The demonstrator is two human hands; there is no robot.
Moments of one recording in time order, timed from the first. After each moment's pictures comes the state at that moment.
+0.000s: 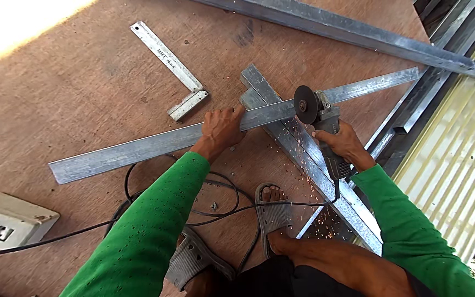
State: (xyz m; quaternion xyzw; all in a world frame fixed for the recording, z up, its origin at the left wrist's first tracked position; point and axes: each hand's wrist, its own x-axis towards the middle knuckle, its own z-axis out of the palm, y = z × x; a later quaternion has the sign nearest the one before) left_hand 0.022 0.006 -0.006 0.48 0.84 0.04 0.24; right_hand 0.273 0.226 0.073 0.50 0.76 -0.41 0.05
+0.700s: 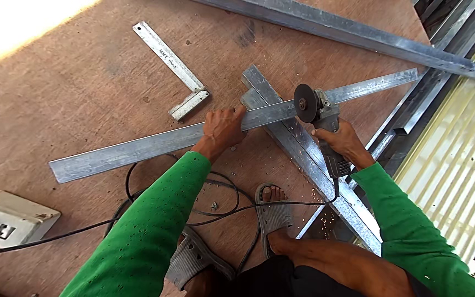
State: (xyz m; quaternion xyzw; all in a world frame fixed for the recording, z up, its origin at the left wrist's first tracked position) left_hand 0.022 0.007 0.000 0.48 0.84 0.04 0.25; right_hand 0.266 0.229 0.071 0.50 0.77 -0.39 0.06
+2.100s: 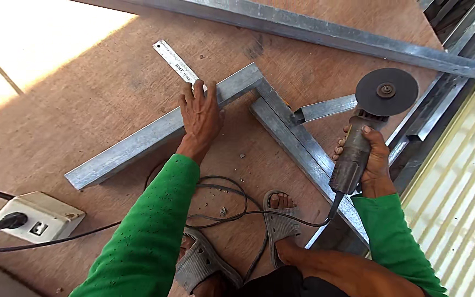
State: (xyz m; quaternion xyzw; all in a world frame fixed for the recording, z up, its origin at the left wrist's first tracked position) left_hand -0.039 -0.026 0.010 0.37 0.90 0.18 0.11; right_hand 0.282 0.190 0.107 0.44 0.42 -0.77 -0.19
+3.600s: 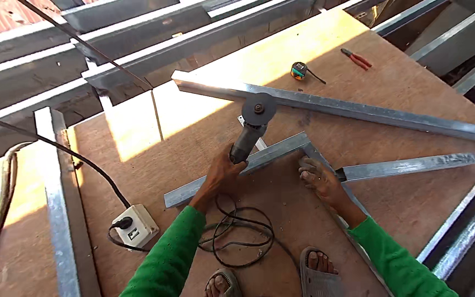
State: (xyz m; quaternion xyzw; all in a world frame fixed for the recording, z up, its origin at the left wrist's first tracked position) left_hand -0.086 -0.138 0.050 0.20 0.88 0.36 0.22; right_hand 0.131 0.121 0.064 0.25 0.70 -0.66 -0.01
